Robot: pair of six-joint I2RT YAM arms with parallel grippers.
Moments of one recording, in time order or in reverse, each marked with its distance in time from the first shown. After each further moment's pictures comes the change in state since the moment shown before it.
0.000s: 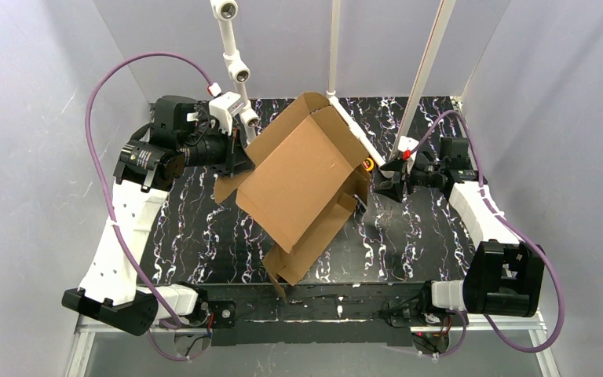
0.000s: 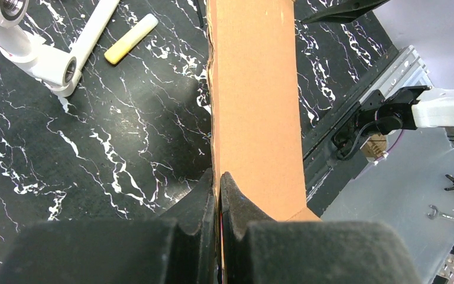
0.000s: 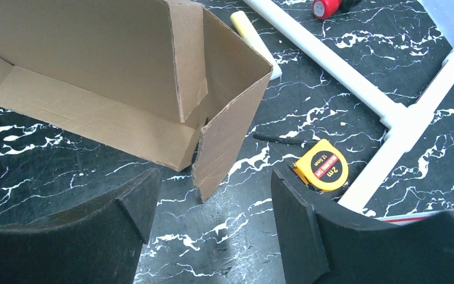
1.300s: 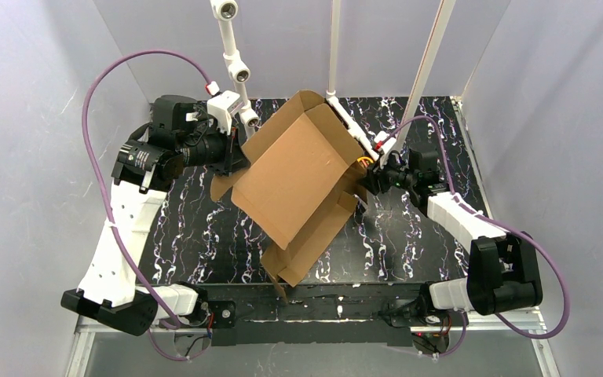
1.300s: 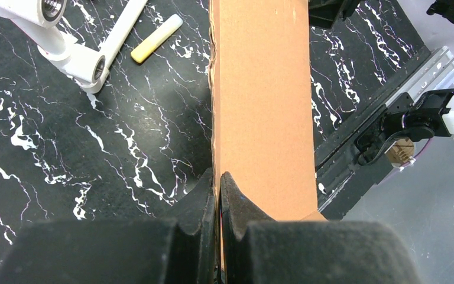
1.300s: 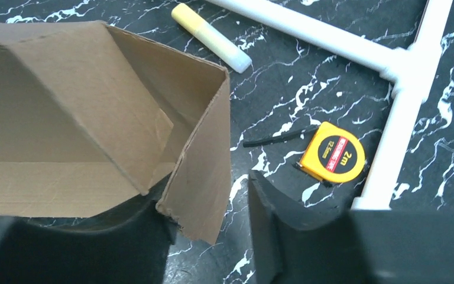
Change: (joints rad) left arm -0.010 0.000 0.024 -0.019 -0.085 0.030; right arm 0.232 0.016 -0.164 0.507 0.435 0.567
